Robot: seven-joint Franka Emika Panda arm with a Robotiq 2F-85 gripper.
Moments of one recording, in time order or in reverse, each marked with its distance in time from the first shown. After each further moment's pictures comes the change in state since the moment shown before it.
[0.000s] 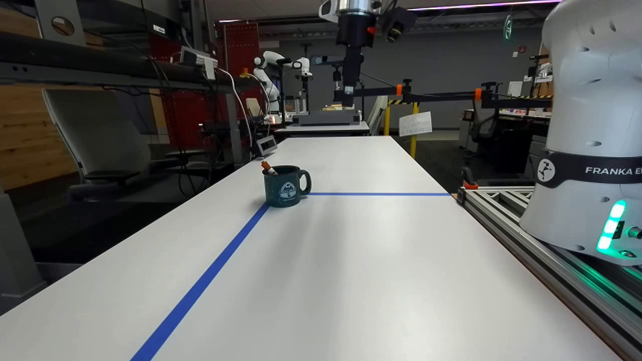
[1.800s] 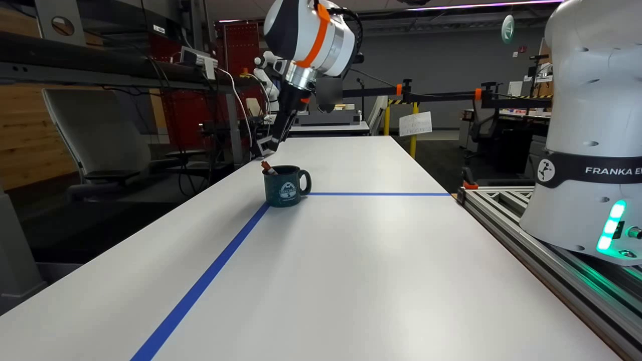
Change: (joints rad) arm -0.051 0.744 0.118 0.399 0.879 0.636 -0.766
